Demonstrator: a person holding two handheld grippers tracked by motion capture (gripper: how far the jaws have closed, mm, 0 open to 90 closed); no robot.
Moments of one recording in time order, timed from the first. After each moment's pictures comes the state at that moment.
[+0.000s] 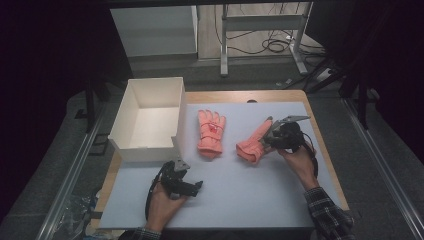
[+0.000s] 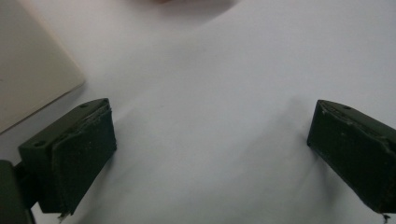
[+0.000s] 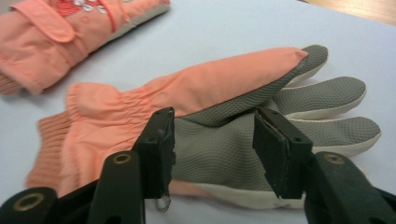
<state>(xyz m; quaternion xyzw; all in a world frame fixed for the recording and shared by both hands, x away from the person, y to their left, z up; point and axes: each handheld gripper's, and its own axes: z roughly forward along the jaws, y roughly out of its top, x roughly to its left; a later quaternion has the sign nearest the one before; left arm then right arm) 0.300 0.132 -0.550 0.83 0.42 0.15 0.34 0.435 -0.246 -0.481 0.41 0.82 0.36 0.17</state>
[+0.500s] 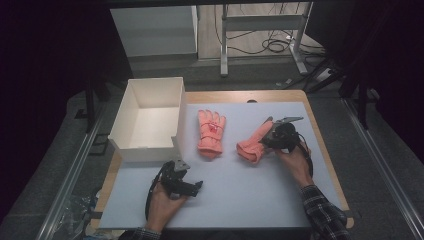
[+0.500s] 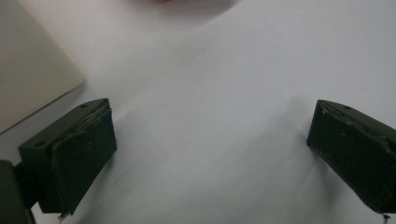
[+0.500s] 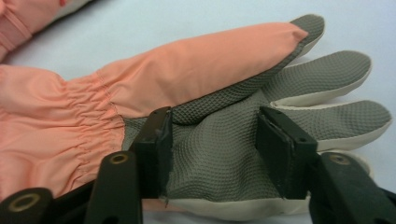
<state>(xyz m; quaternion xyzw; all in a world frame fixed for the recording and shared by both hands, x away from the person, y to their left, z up) 0.300 0.132 -0.550 0.83 0.42 0.15 0.34 0.447 -0.239 -0.504 0.44 0.82 0.32 0.19</state>
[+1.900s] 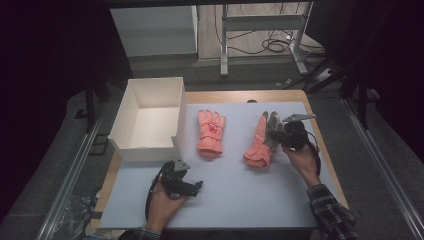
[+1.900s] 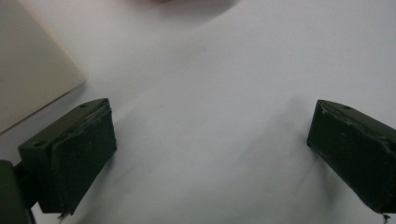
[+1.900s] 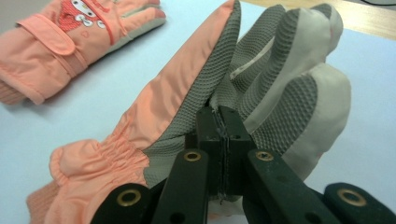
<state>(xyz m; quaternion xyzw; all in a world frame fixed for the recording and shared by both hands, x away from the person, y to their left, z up) 0.300 0.132 -0.550 0.83 0.42 0.15 0.34 0.432 -0.256 -0.472 0.41 0.81 0.39 0.17</state>
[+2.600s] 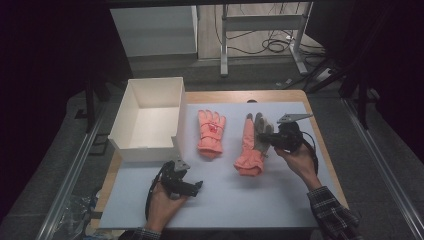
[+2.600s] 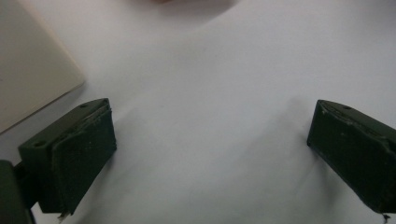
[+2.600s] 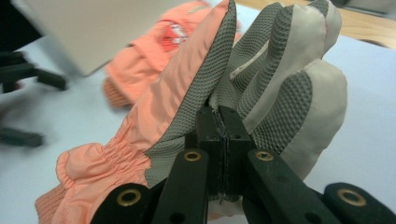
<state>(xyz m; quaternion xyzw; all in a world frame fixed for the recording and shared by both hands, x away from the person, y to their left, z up) 0.300 0.132 -0.550 0.83 0.42 0.15 0.34 0.410 -0.231 -0.448 0.33 0.83 0.44 0.09</state>
